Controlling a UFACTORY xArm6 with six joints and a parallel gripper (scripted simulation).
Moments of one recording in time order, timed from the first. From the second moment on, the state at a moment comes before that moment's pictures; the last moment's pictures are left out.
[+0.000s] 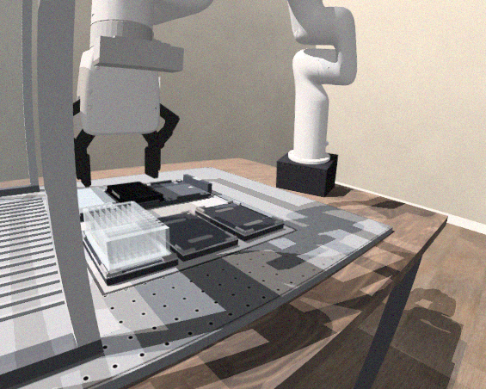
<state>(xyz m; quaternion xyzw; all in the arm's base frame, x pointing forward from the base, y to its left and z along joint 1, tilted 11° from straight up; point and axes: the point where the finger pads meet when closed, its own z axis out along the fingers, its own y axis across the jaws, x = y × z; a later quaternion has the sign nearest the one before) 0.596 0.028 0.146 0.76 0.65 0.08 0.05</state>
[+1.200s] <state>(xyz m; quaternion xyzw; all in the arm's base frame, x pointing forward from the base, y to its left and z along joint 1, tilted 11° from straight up) 0.601 0.029 0.119 0.76 0.65 0.08 0.05</state>
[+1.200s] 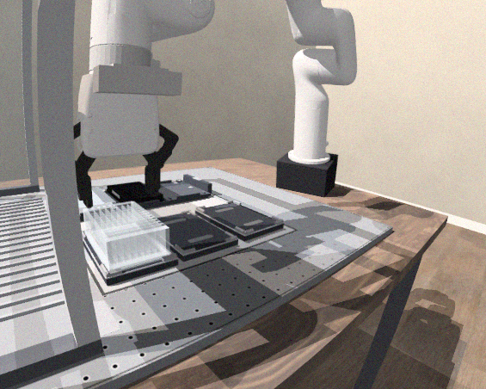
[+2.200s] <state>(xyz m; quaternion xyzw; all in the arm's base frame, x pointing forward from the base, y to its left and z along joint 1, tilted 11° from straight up) 0.604 0.030 0.102 0.76 0.65 0.08 0.05</state>
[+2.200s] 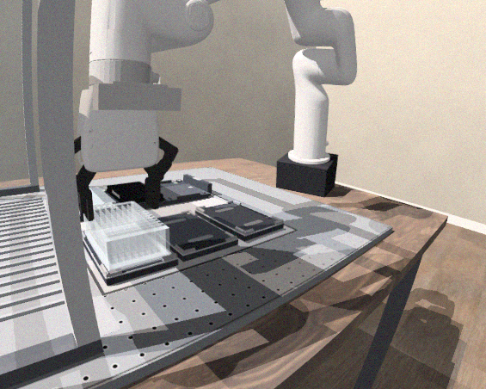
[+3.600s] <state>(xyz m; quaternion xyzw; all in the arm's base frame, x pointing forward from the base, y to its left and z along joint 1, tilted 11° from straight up) 0.609 0.031 0.078 0.76 0.65 0.08 0.05</state>
